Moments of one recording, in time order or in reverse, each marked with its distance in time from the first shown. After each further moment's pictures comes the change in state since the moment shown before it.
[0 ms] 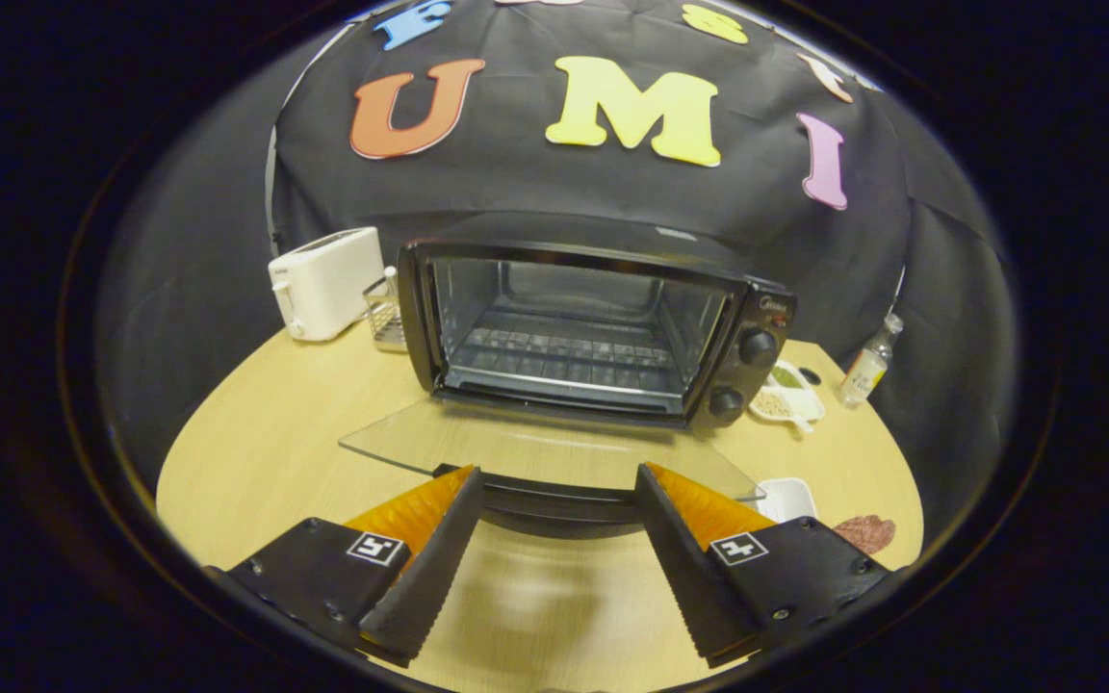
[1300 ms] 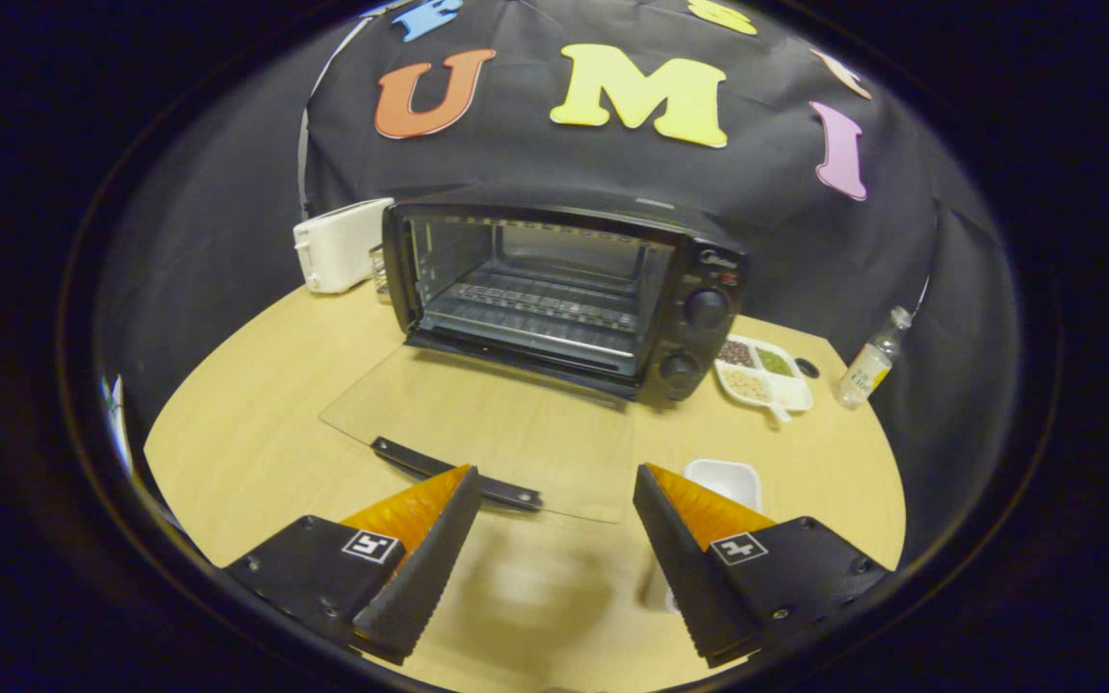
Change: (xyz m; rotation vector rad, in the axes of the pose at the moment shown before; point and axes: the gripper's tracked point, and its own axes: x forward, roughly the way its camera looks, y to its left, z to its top) arm -0.028 -0.122 -0.021 -0.089 0.024 0.099
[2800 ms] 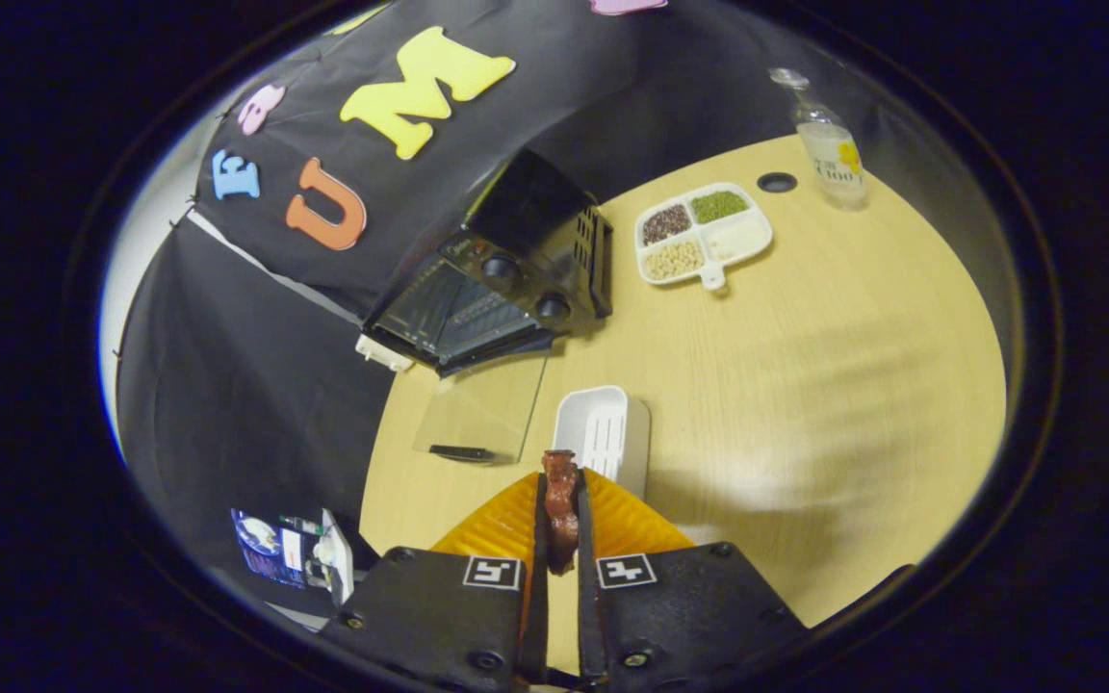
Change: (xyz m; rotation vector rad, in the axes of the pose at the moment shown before) arm -0.044 -0.116 -0.011 0.600 0.225 0.526
